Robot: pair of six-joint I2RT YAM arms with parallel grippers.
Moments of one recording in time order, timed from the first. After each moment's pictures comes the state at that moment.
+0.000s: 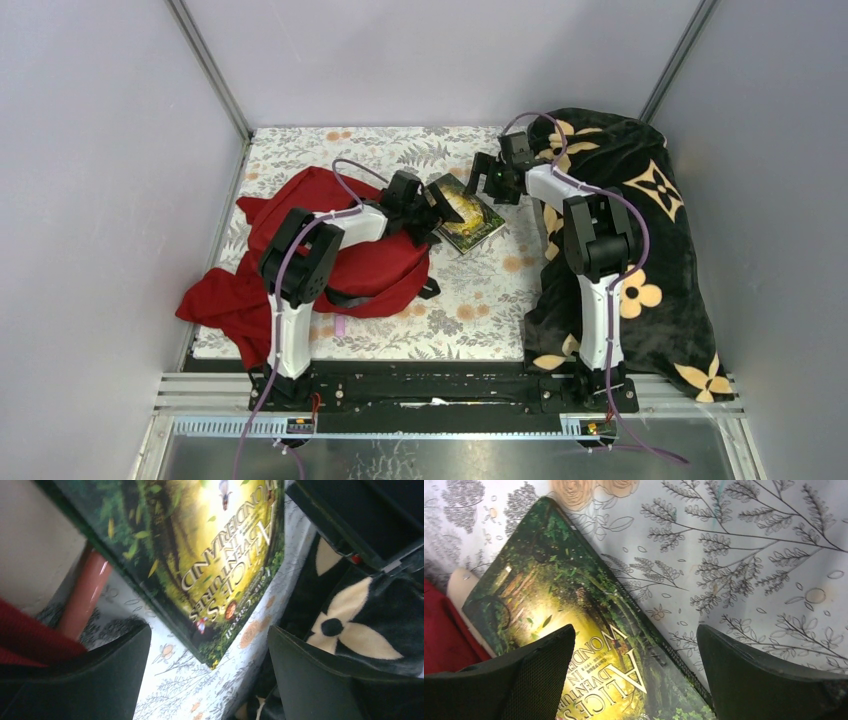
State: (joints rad) left arm -0.49 2.02 1.24 0.00 0.32 -1.07; right arm 0.29 2.20 1.63 -0.35 -0.15 0.47
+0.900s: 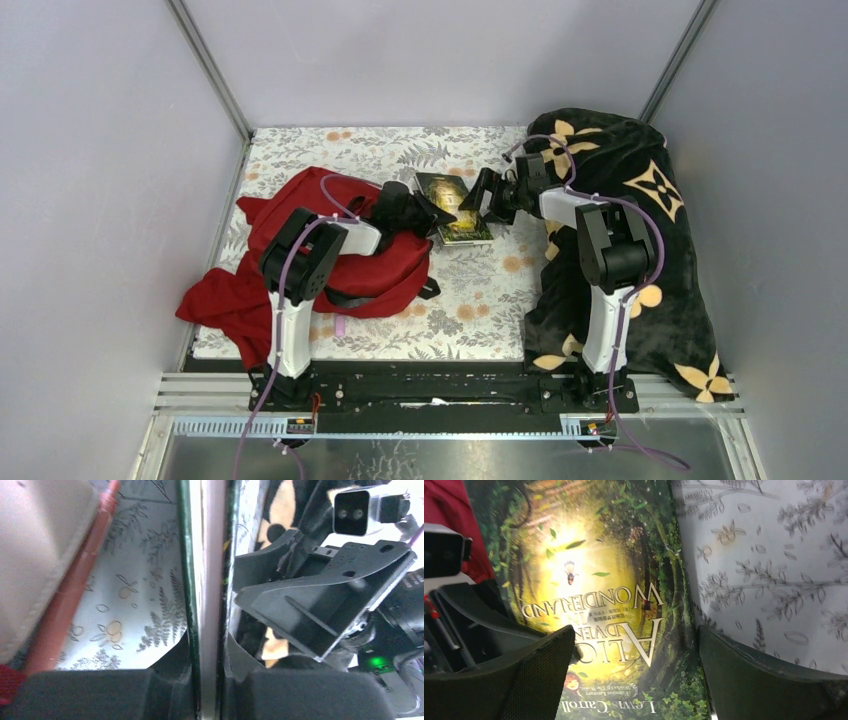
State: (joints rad) left arm -0.47 2.05 1.06 0.53 0.36 -1.25; right arm 0.25 2.06 1.29 -0.04 -0.54 0.57
